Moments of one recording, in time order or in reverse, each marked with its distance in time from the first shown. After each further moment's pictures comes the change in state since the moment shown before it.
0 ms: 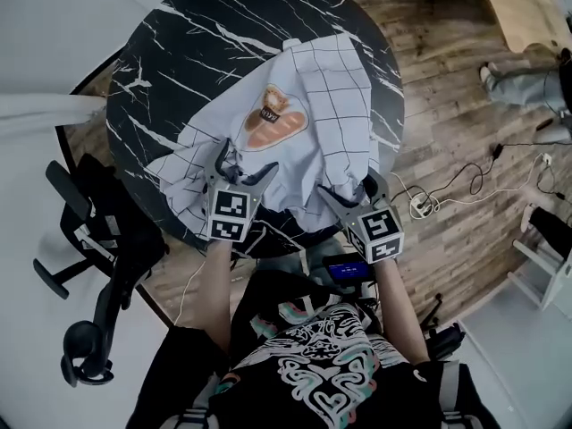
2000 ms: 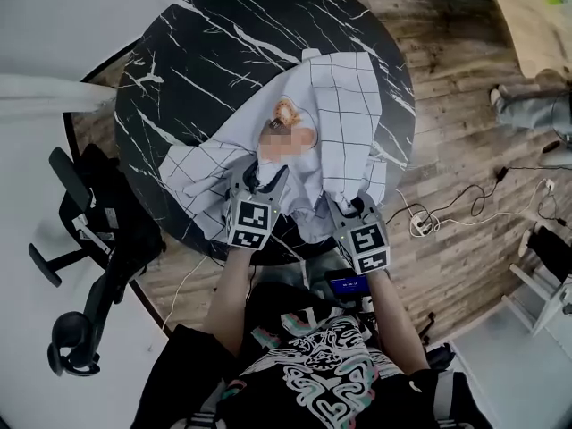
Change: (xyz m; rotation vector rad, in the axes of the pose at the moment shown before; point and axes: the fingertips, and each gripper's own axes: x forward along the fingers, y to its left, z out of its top) left arm 0.024 -0.023 -0.016 -0.021 -0.040 0.022; right arm 0.027 0.012 -0.029 -0.081 0.061 0.045
